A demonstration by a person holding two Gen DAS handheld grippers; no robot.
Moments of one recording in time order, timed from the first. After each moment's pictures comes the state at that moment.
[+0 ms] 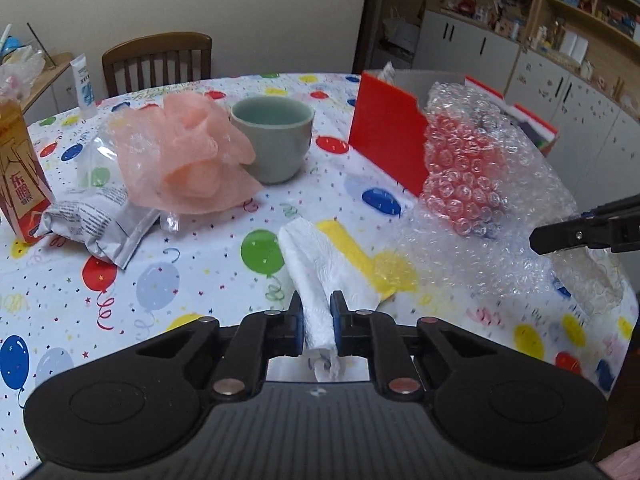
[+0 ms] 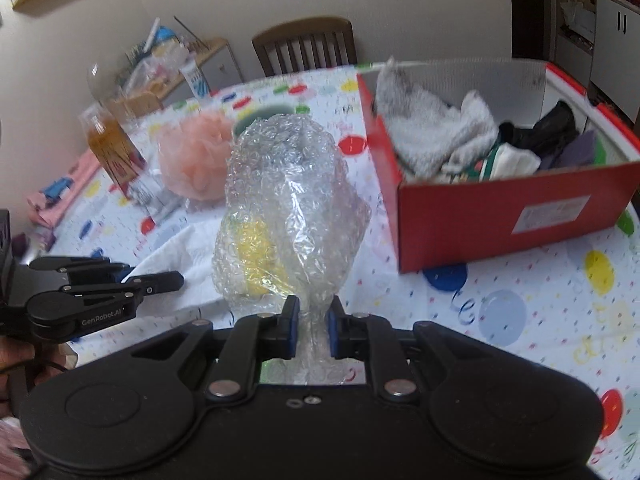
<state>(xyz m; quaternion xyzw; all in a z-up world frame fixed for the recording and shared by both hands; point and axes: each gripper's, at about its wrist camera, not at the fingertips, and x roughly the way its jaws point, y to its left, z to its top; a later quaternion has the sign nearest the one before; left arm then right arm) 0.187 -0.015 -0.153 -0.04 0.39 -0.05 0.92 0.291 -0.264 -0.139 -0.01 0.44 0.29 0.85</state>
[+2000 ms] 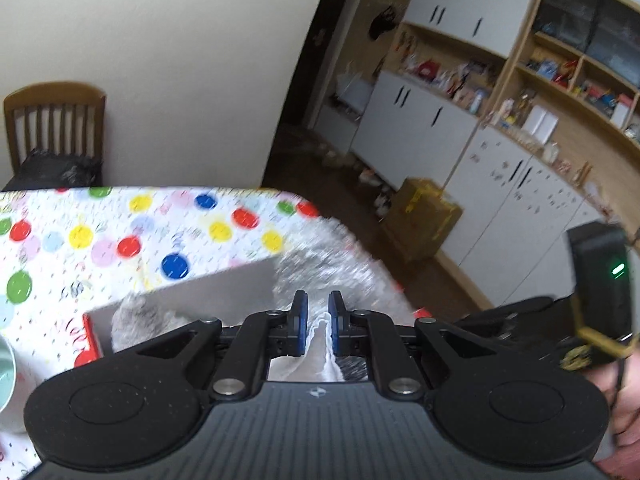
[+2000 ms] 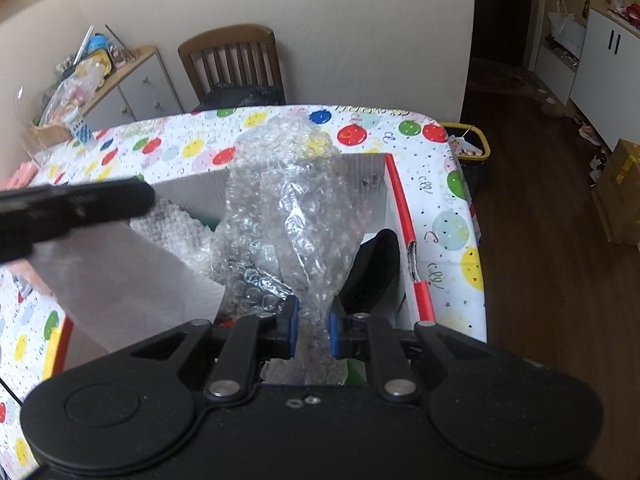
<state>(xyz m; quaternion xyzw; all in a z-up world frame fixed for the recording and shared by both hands) 0.445 -0.209 -0.079 -0.12 0.33 -0.11 0.93 0.542 -0.393 -0.113 -0.07 0.45 0.26 0.85</state>
